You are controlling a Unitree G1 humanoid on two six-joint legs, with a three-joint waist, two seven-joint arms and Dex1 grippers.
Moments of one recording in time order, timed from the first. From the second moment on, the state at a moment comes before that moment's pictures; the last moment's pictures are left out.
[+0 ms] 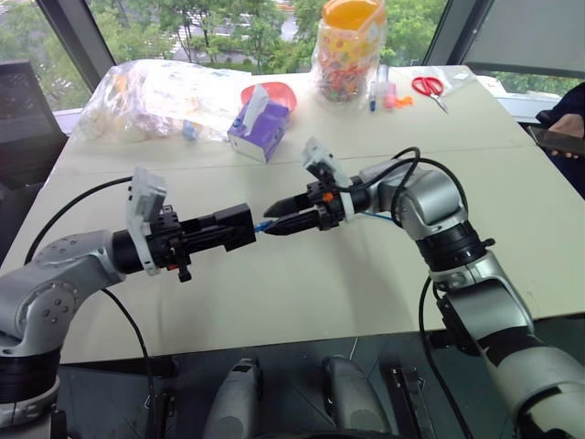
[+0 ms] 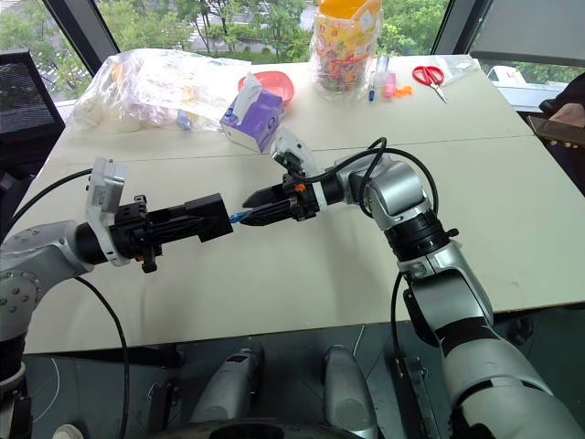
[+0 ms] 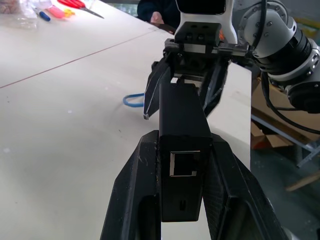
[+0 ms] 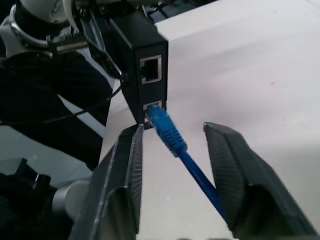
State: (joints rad) left arm -0.23 0.79 0.25 -0.41 -0.97 0.82 -0.85; right arm -0.97 -0.40 0.32 0.24 0.43 0.77 1.32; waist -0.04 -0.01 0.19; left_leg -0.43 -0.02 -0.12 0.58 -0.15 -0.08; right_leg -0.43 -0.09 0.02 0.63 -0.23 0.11
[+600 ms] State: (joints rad) left arm -0.25 0.79 0.25 -0.41 -0.95 0.80 -0.89; right arm -1.00 -0.39 0.35 0.24 0.41 0.78 1.37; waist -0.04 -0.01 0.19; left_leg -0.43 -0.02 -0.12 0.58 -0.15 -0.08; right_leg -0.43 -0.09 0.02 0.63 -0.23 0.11
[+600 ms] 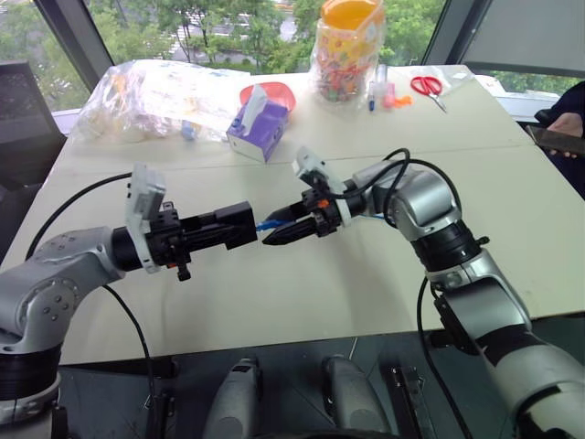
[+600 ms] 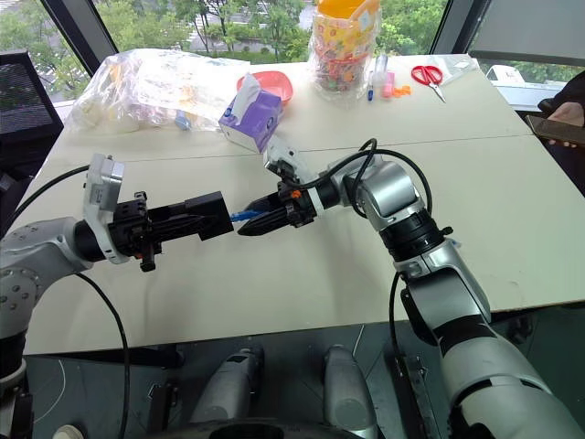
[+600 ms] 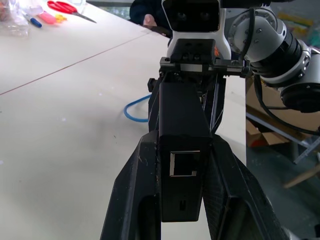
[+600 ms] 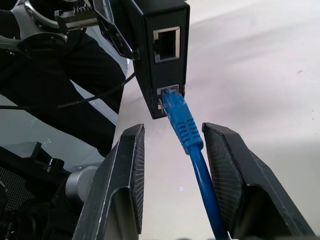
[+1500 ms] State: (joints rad) left arm -0.24 0.78 0.21 -0.40 -0.86 0.76 -0.94; right arm -1.00 -0.39 0.38 0.25 0.36 0.78 1.40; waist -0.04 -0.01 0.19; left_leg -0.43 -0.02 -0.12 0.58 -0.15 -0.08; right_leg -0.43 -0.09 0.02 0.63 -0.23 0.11
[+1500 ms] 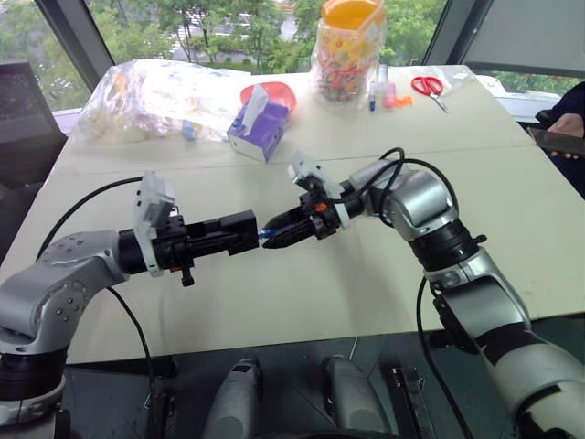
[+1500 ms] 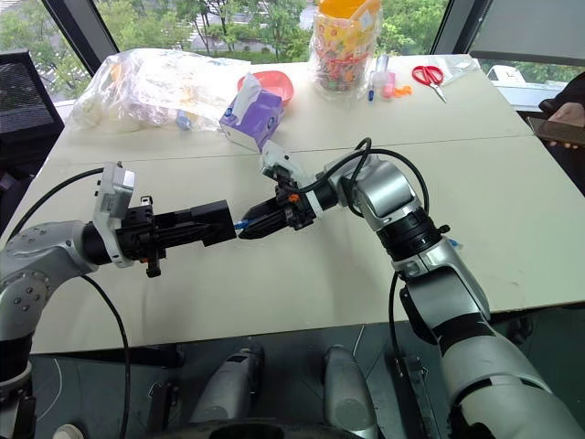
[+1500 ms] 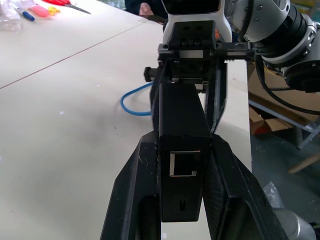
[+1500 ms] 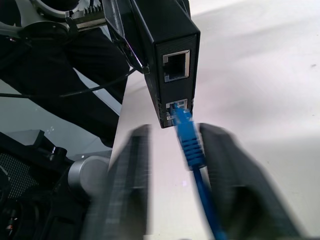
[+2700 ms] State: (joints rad) left arm -0.22 0.78 0.20 -0.40 -0.82 0.72 -0.96; right arm -1.00 -0.38 0.39 0.26 0.36 0.78 1.42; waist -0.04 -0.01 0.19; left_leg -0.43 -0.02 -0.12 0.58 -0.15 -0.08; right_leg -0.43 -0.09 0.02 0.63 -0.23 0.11
